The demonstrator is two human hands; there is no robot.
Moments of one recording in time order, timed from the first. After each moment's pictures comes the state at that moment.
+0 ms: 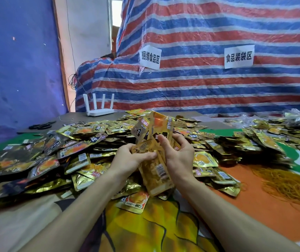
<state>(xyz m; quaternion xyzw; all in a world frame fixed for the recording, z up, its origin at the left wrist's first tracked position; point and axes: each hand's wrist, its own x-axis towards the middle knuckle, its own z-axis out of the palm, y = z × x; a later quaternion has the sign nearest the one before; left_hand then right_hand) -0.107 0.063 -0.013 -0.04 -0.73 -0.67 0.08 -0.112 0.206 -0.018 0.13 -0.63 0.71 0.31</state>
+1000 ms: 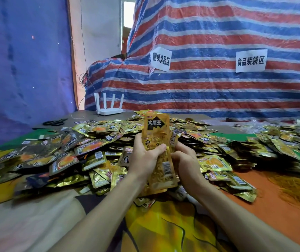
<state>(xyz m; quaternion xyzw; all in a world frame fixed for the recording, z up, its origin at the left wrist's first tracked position) -0.091 0.071 -0.007 -0.08 -0.65 -0.73 0.17 -0.100 0.197 -0.014 0.24 -0.63 0.73 0.09</state>
